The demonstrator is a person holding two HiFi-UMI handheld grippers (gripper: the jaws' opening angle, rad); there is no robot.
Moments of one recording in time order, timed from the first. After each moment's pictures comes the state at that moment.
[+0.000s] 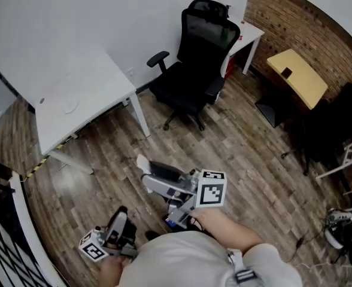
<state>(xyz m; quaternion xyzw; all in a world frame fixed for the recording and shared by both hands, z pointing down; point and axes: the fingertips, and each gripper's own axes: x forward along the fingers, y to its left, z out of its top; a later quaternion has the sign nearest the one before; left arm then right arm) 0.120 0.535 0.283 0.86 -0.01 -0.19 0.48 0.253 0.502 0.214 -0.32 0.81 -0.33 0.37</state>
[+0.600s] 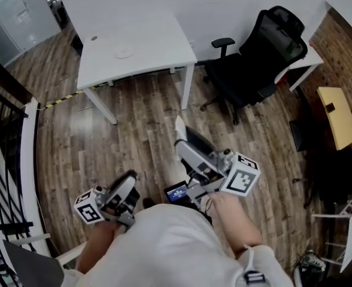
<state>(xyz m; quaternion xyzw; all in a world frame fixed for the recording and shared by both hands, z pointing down) 0.037 0.517 0.264 0.86 -0.07 -0.24 0.45 0.185 0.473 0.184 -0.29 0.84 -0.31 0.34</state>
